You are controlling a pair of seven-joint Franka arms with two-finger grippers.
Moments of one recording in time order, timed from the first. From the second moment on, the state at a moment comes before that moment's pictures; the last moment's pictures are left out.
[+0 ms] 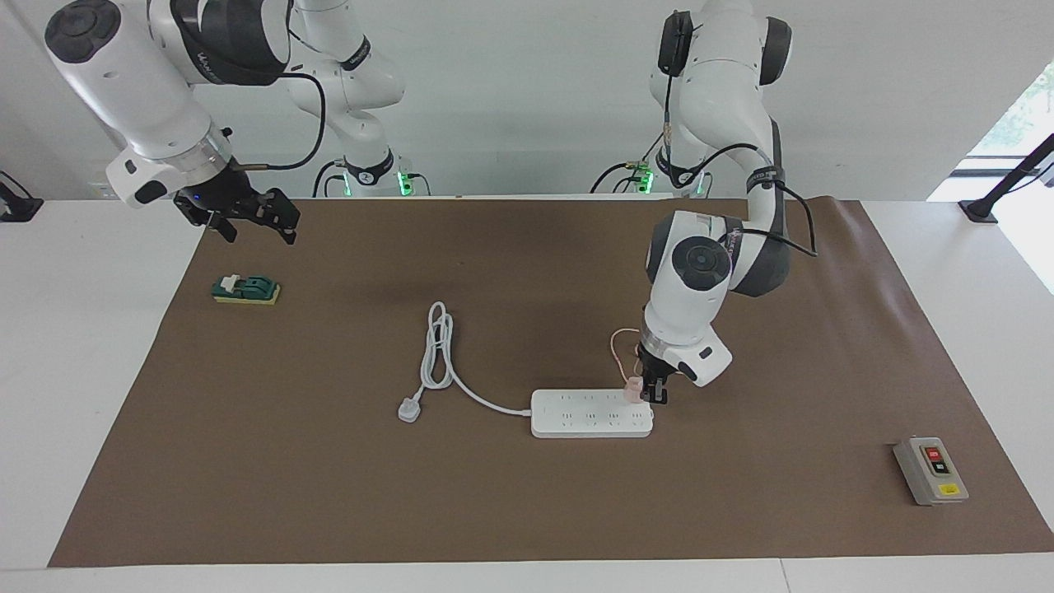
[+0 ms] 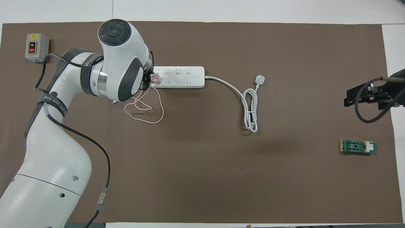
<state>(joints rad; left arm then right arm) -0.50 0.57 0.13 -1.42 -0.06 2.01 -1.71 0.12 0.02 -0.18 -1.63 0.05 1.53 0.05</state>
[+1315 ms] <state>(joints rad) -0.51 0.56 0.13 -1.44 -0.06 2.00 -1.71 0.12 0.02 -0.18 -1.63 0.05 1.53 0.05</state>
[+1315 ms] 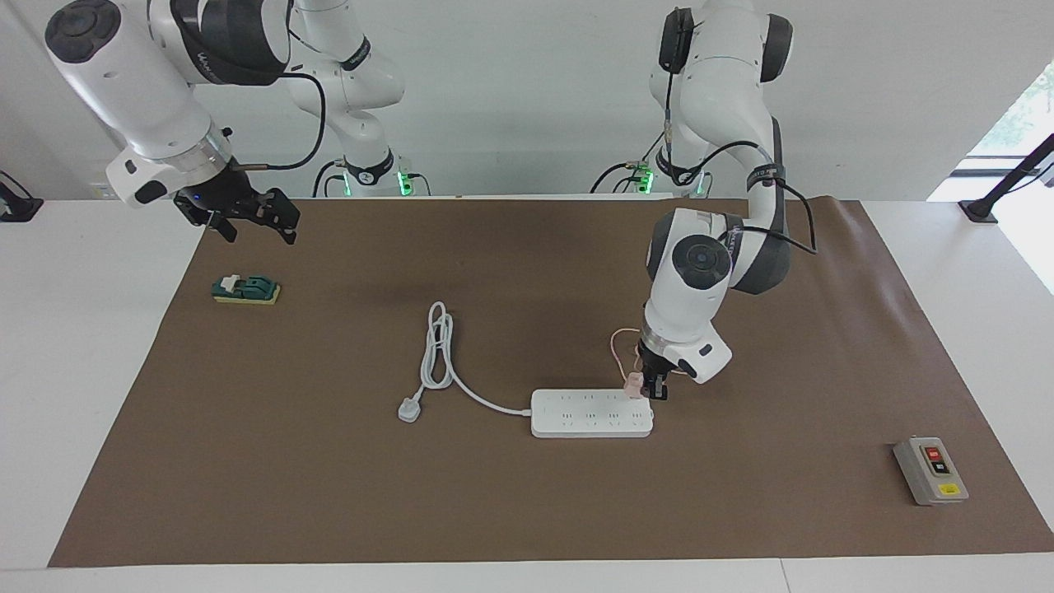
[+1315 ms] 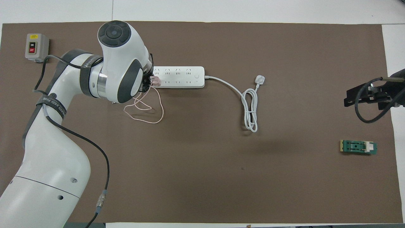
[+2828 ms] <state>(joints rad) -0.49 0.65 0.14 -1.28 -0.06 1.77 -1.70 0.12 0.02 -0.18 -1.63 0.05 1.53 0.05</state>
